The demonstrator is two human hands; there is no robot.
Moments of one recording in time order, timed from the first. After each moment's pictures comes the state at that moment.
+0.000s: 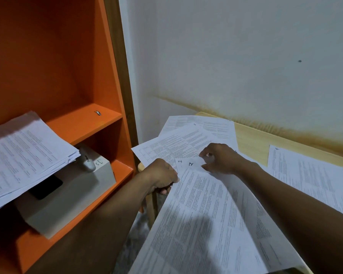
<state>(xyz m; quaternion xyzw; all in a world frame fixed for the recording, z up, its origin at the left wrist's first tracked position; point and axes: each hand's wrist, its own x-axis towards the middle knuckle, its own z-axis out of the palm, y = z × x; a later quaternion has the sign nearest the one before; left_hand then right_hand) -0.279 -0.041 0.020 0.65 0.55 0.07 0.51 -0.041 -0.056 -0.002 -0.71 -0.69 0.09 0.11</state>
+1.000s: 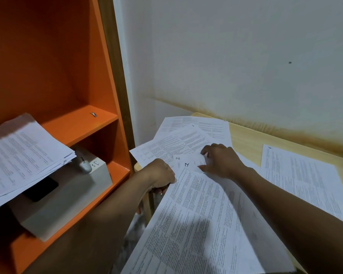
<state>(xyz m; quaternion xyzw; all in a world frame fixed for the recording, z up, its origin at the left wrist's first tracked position) -0.274 -0.036 0.014 0.69 0.54 0.04 0.47 -0.045 -0.075 -0.003 -0.74 -0.66 0.00 0.08</state>
